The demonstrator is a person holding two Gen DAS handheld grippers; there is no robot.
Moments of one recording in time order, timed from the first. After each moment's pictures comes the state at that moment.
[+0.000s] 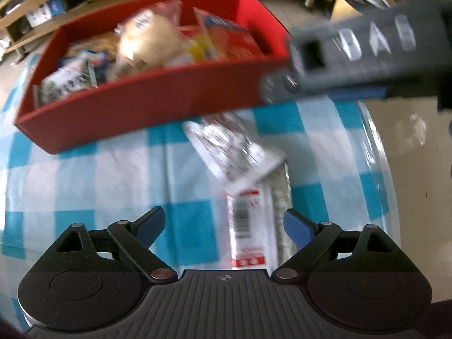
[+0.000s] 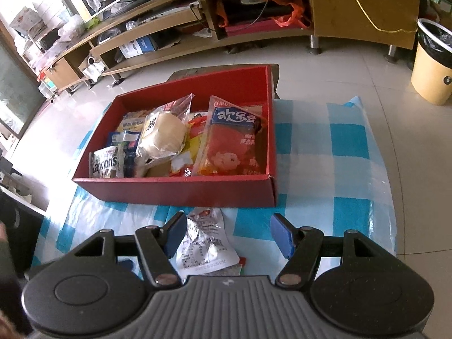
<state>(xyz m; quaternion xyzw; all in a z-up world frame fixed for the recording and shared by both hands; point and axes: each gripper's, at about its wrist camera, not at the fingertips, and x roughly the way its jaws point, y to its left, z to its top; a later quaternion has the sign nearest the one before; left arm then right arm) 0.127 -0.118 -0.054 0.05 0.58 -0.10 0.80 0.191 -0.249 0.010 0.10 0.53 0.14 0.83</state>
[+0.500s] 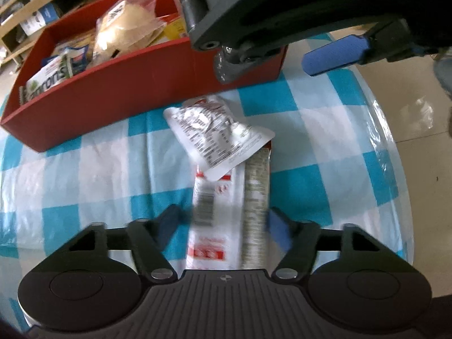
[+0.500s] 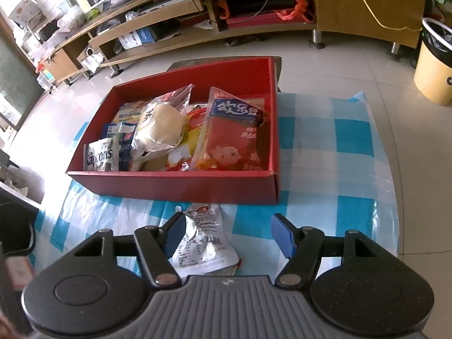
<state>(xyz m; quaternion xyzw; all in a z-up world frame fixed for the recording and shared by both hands) 0.113 -0.131 -0.070 0.08 0.59 -0.10 0.80 0.200 -0.237 0.000 0.08 0.54 0.15 0.82</state>
